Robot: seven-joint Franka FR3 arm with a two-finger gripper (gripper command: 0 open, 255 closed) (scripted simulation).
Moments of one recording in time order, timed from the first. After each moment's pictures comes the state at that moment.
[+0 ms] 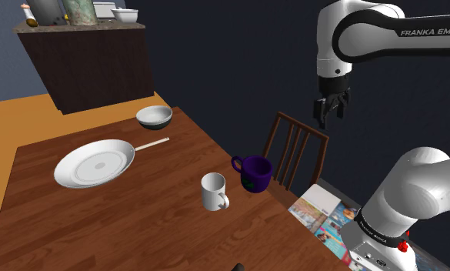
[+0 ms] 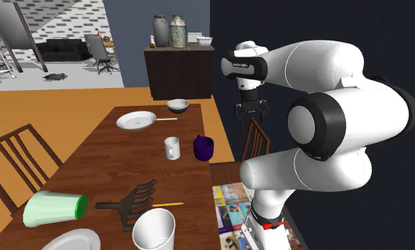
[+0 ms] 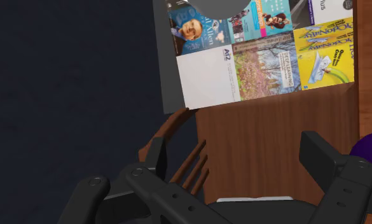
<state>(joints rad) -0.02 -0.75 0.05 -2.45 -0.08 1.43 0.17</state>
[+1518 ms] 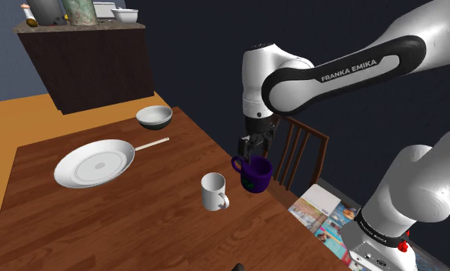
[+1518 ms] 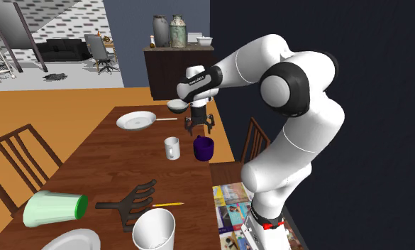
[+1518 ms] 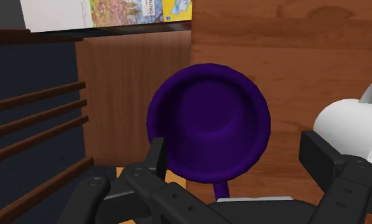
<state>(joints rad) 0.14 -0.30 0.35 -2.36 0.12 1.95 0.43</state>
